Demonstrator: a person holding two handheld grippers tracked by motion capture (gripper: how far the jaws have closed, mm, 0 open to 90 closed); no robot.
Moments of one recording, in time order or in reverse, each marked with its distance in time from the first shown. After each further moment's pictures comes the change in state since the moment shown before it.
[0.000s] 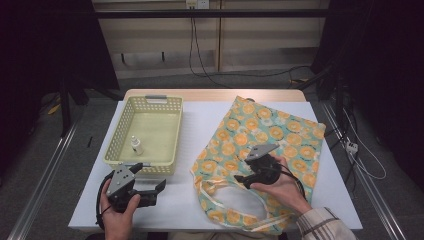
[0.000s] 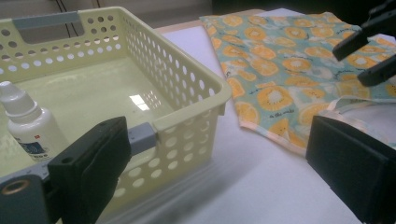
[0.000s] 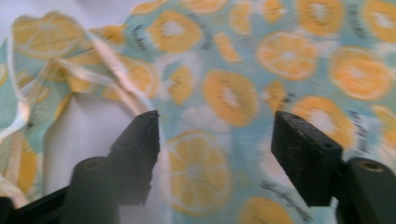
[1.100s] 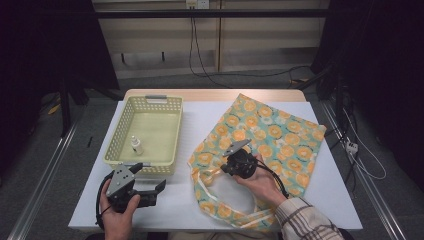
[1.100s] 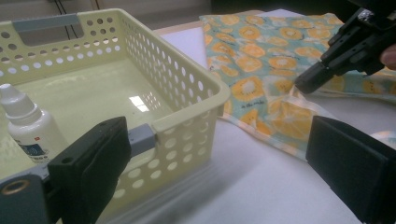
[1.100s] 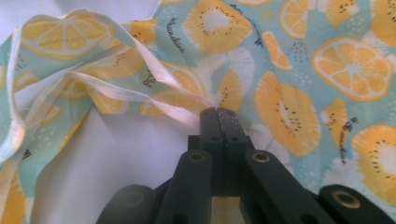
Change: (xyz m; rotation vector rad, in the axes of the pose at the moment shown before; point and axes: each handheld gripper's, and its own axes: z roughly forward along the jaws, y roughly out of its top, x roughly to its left) left arm 0.000 0.000 -0.001 -0.004 -0.003 0.004; right arm 0.005 0.032 0.051 0.065 0.026 -0.007
